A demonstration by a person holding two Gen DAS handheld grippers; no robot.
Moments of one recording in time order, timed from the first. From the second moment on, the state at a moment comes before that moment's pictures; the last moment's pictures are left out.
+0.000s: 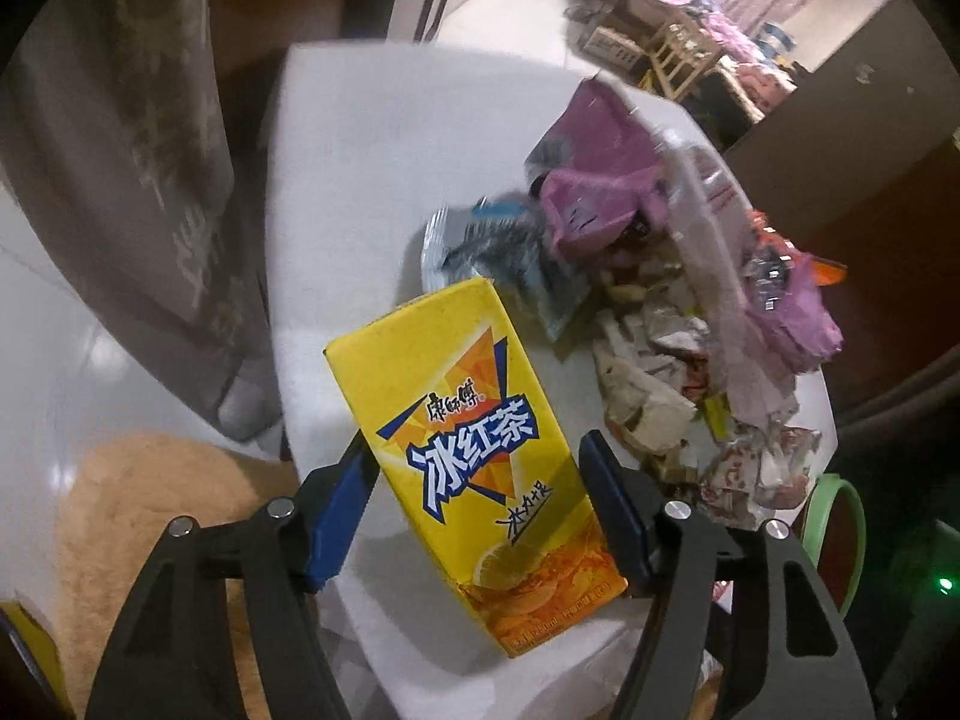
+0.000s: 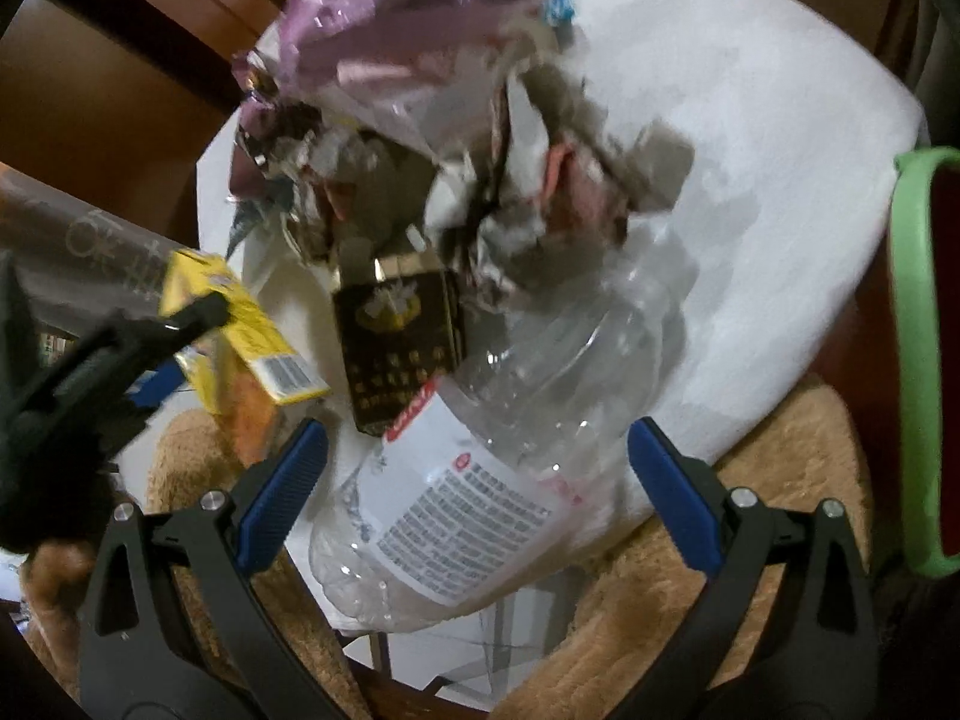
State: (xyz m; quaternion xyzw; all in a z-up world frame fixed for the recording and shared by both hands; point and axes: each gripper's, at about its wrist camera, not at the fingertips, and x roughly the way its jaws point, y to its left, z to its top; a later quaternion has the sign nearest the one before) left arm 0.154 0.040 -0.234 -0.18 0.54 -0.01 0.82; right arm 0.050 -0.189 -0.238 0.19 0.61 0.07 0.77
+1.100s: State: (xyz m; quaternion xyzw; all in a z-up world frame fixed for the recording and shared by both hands) left arm 0.056 -0.037 -0.084 -0.06 0.34 -0.13 0.93; right arm 0.002 -0.330 -0.110 0.29 0.37 0.05 0.88
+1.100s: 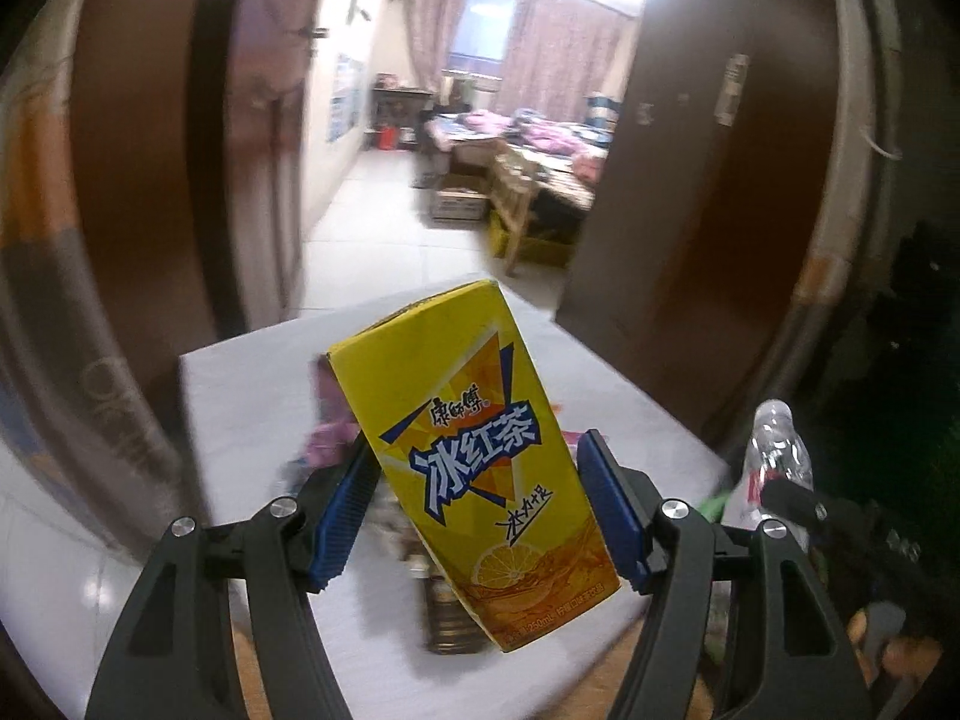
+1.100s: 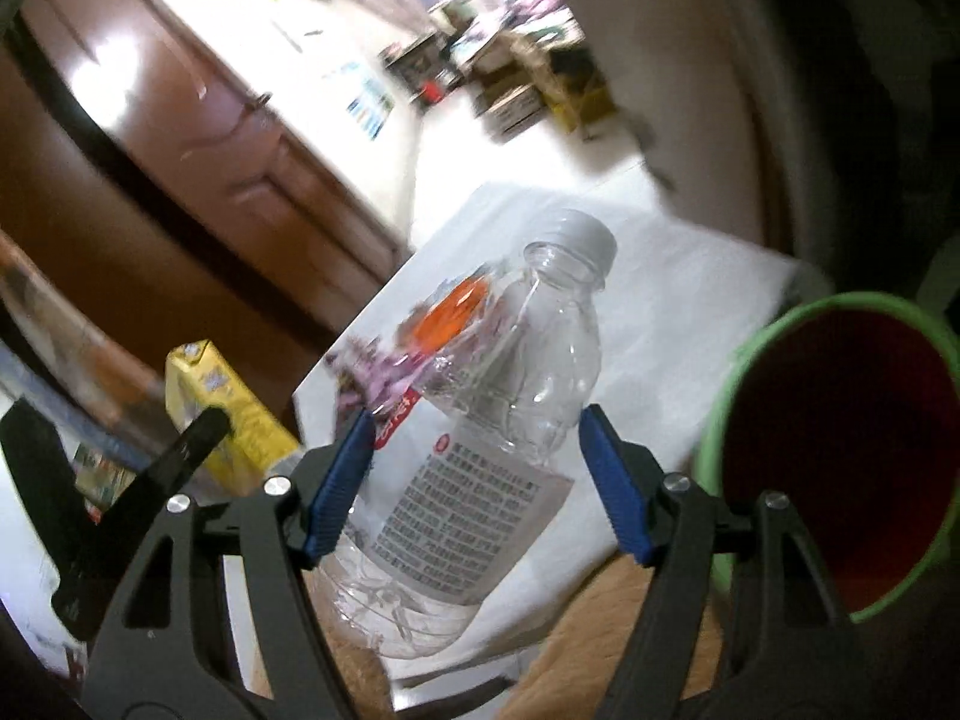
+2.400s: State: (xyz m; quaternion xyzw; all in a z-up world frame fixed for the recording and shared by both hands) left arm 0.053 -0.183 -0.115 0.06 0.37 -0.28 0.88; right arm -0.051 -0.430 -0.126 0.26 0.37 -0.16 0.88
